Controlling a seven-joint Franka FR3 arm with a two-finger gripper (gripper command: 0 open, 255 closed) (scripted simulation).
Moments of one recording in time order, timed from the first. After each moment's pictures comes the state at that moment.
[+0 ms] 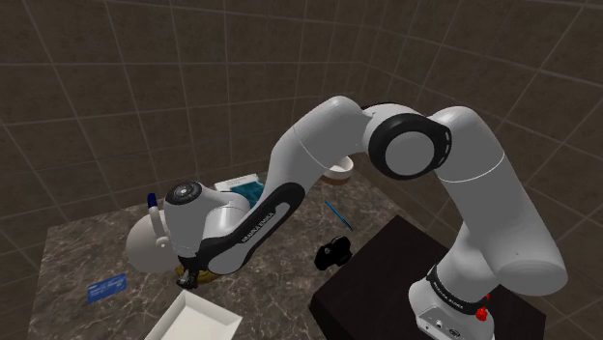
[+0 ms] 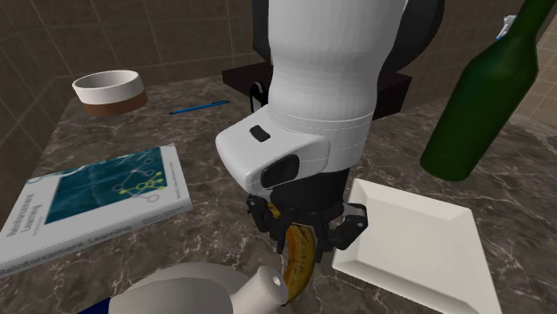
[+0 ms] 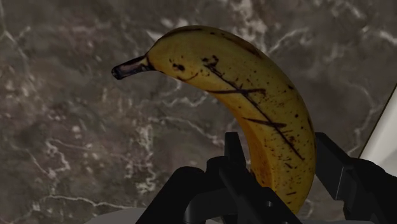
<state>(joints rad) 0.48 0.85 0.28 -1.65 -0.38 2.49 0.32</state>
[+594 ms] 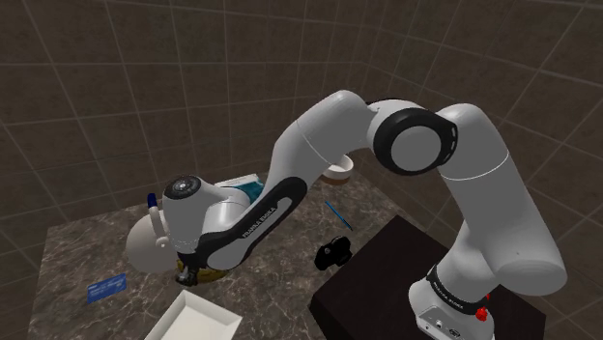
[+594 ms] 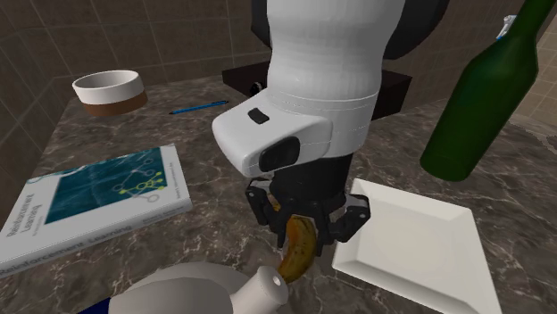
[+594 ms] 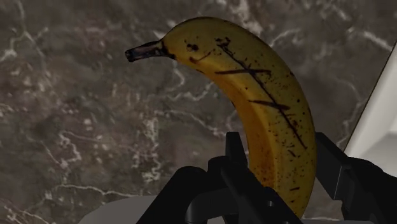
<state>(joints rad) 0.48 0.82 0.29 -1.66 -0.37 2.47 0.31</state>
